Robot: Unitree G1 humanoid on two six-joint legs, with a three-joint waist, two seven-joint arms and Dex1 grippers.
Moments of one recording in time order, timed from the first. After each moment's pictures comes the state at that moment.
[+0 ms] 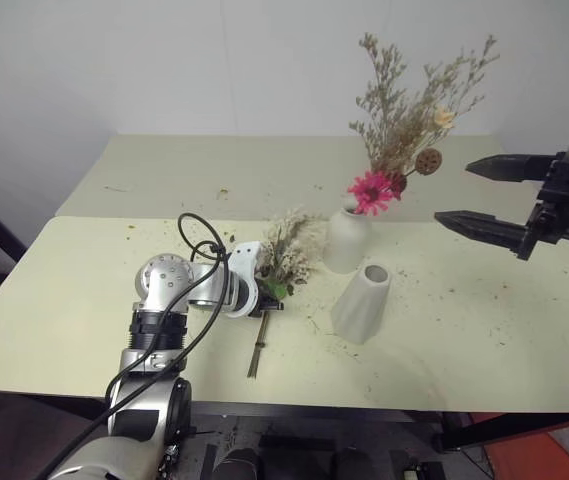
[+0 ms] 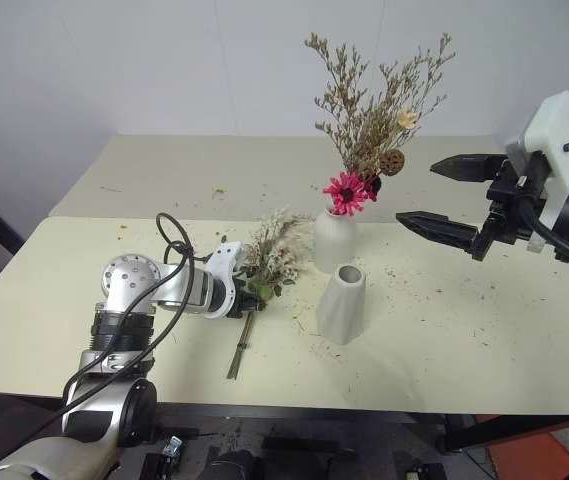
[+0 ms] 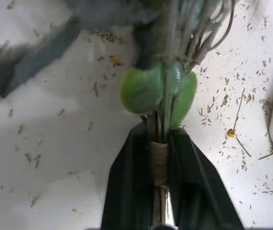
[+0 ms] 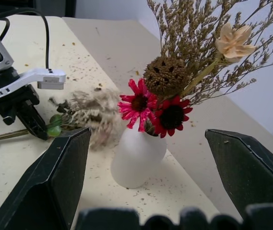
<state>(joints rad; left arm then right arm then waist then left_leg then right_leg) -0.80 0.18 0.16 0.19 -1.02 1.60 0.42 -0.52 -1.11 -0.38 -0.35 0.68 0.75 0.95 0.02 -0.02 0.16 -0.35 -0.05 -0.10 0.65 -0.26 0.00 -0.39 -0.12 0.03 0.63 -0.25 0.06</state>
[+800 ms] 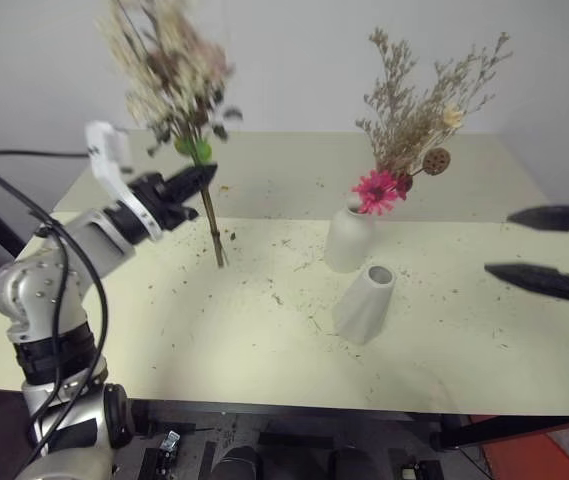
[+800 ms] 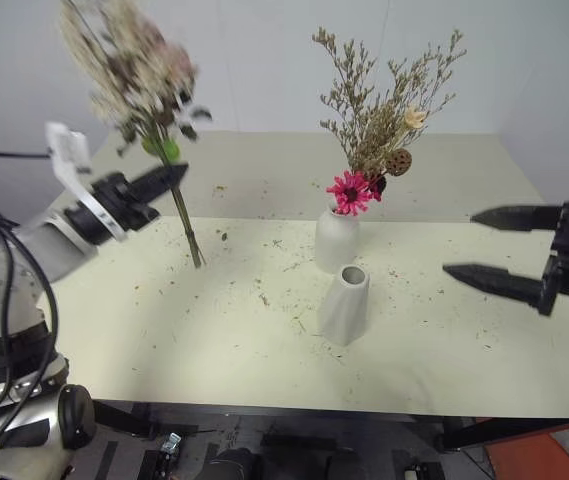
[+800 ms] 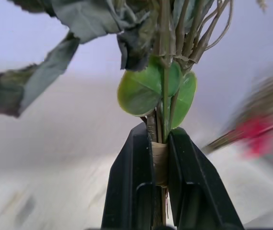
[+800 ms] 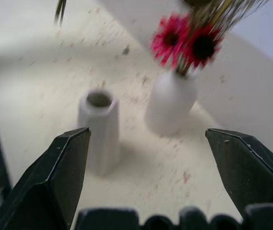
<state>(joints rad) -0.77 0.48 0.45 -0.14 -1.02 0.97 -0.51 -0.04 -1.18 -0.77 -0.39 0.68 0.73 1.29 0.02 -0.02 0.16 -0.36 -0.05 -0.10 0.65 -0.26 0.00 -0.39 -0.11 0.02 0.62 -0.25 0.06</state>
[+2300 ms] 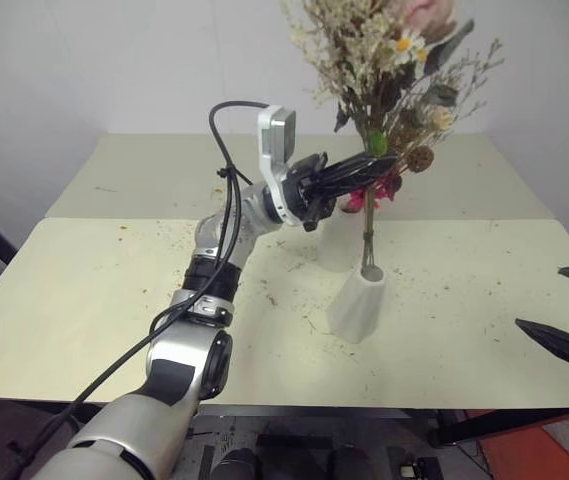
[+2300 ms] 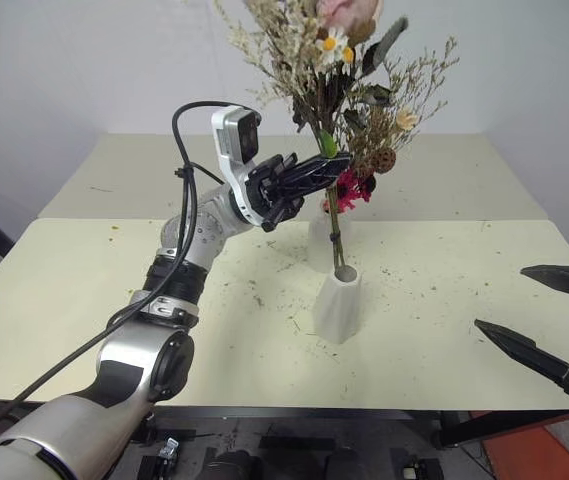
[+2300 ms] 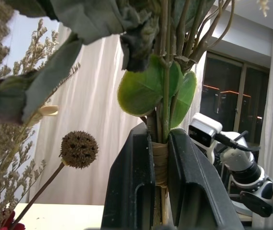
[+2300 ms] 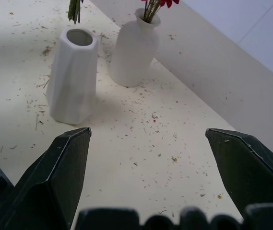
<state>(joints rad) -1.15 0.03 0.11 0.67 -0.70 0.41 -1.36 0.36 -0.96 -1.15 -0.74 0.69 0.77 1.06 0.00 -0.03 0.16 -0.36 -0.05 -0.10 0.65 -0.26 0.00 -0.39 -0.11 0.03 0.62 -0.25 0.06</state>
